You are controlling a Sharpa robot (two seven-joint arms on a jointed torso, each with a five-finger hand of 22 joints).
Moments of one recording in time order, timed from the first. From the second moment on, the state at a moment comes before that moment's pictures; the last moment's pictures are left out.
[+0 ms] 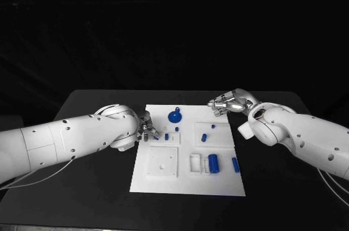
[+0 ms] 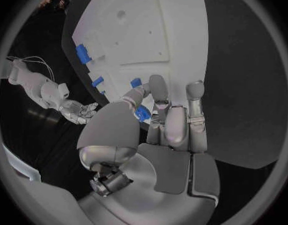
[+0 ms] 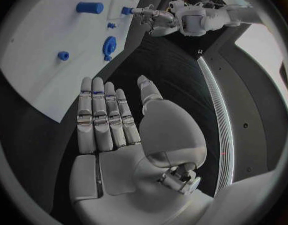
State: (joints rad) left arm 1.36 -0.63 -0.23 1.36 -1.05 -0.06 -0.57; left_hand 1.08 0.01 0.39 -0.10 0.41 1.28 0.06 0.07 0.30 1.49 -0.05 0.70 0.30 1.45 -0.11 1.40 0.93 0.07 1.24 -0.10 0.67 1.31; right arm 1.05 -0.78 0.22 1.33 -0.80 -0.27 -0.01; right_hand 1.25 0.00 -0.09 -0.07 0.39 1.06 0.13 0.07 0.06 1.22 0.10 0.07 0.06 1.28 0.08 0.06 0.07 0.10 1.18 0.09 0.07 0.07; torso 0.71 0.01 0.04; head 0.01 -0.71
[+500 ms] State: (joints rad) left arm 1.36 -0.63 -0.23 1.35 -1.01 -0.03 -0.58; left_hand 1.01 0.07 0.39 -0.10 0.35 1.28 0.06 0.08 0.31 1.49 -0.05 0.71 0.31 1.45 -0.11 1.40 0.95 0.07 1.23 -0.09 0.68 1.31; right arm 1.05 -0.78 0.22 1.33 -0.80 -0.27 -0.01; right_hand 1.25 0.00 -0.09 -0.07 0.39 1.06 0.13 0.07 0.06 1.22 0.10 0.07 0.06 1.28 0.08 0.06 0.07 0.10 1.18 0.09 0.07 0.07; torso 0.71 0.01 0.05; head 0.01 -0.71
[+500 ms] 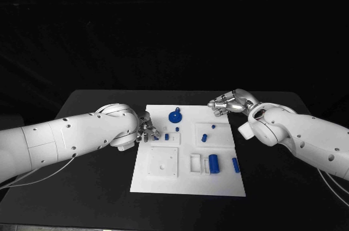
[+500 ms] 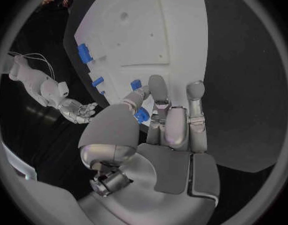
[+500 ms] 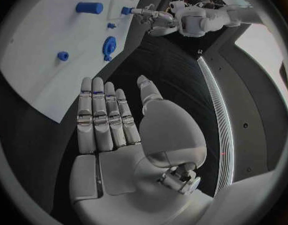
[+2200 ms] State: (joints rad) left arm 1.34 -0.62 -0.24 1.32 -1.03 -0.03 -0.60; left_hand 1.08 -0.13 0.14 0.24 0.06 1.46 -0.04 0.06 0.27 1.46 -0.08 0.70 0.21 1.45 -0.12 1.37 0.90 0.09 1.24 -0.09 0.65 1.31; right arm 1.05 -0.78 0.22 1.32 -0.80 -0.27 -0.01; right_hand 1.25 0.00 -0.08 -0.07 0.40 1.06 0.13 0.07 0.06 1.22 0.10 0.07 0.06 1.27 0.09 0.06 0.07 0.10 1.18 0.09 0.07 0.07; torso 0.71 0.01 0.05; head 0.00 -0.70
